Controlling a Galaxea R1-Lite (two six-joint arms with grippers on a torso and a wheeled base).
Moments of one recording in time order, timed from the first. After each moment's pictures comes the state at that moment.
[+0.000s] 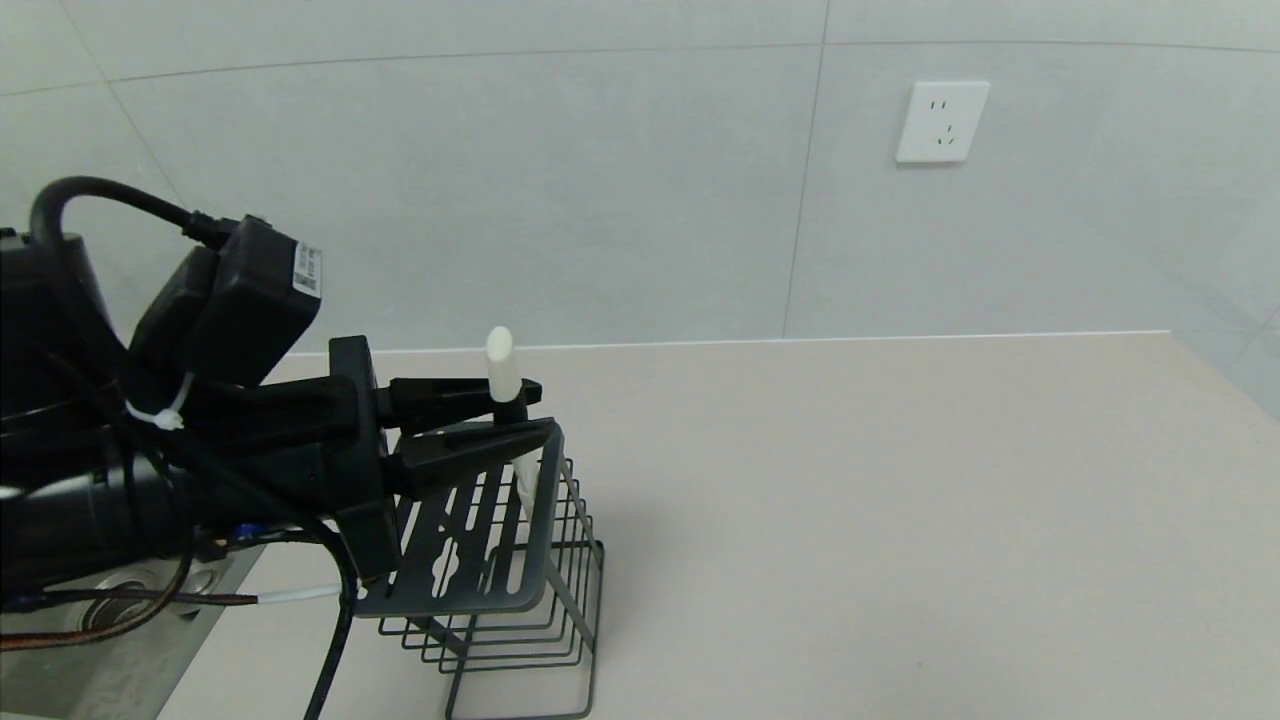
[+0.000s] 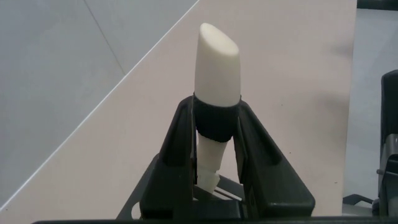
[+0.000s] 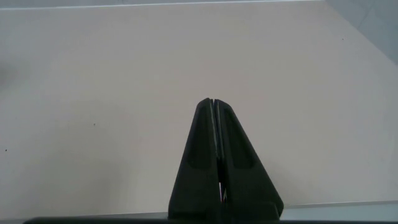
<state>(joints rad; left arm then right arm) -0.41 1.36 -0.72 -0.47 -0.63 0.34 0.00 0.00 0.00 0.00 -0.04 0.00</state>
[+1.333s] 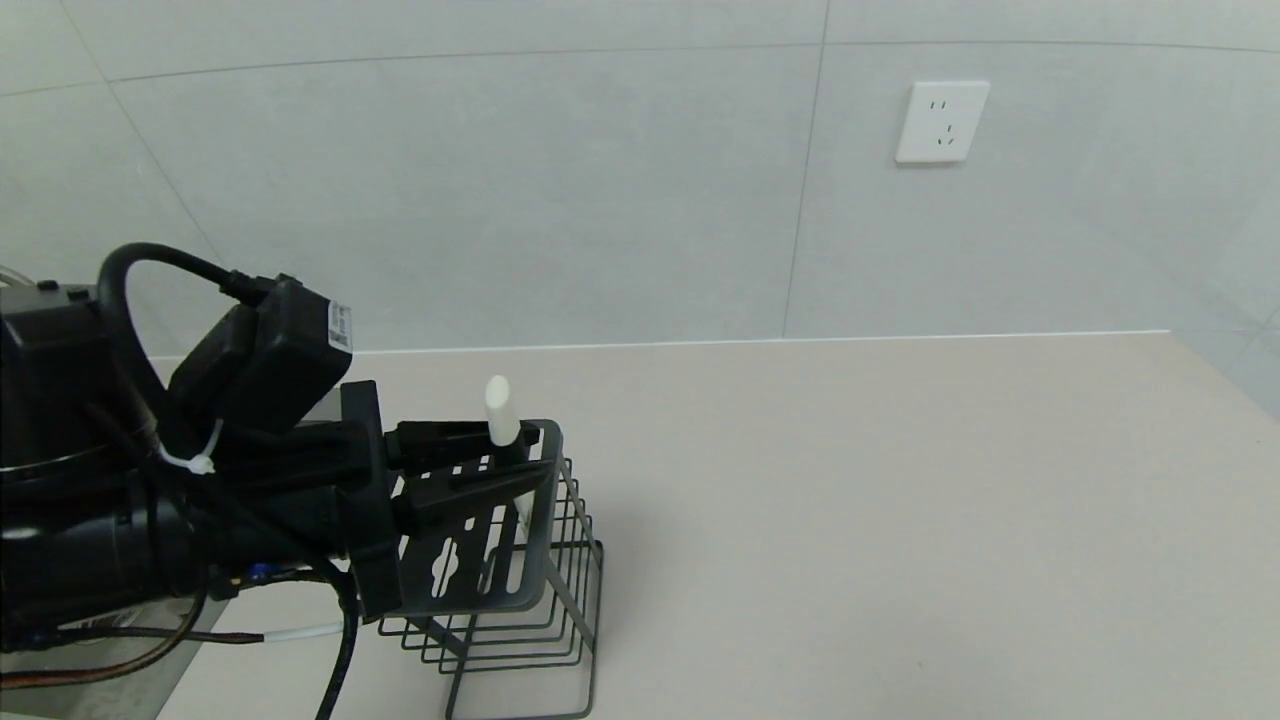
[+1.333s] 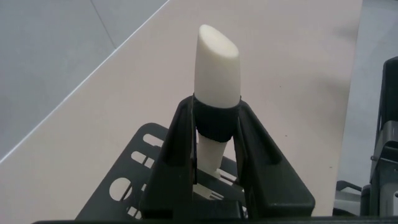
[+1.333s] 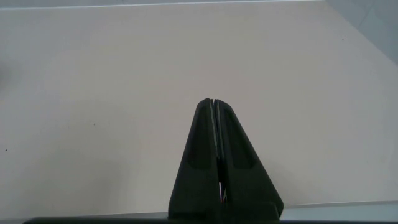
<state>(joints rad) -0.40 1.36 -0.66 -0.47 -0.62 0.34 0.00 0.00 0.00 0.01 -0.04 0.00</state>
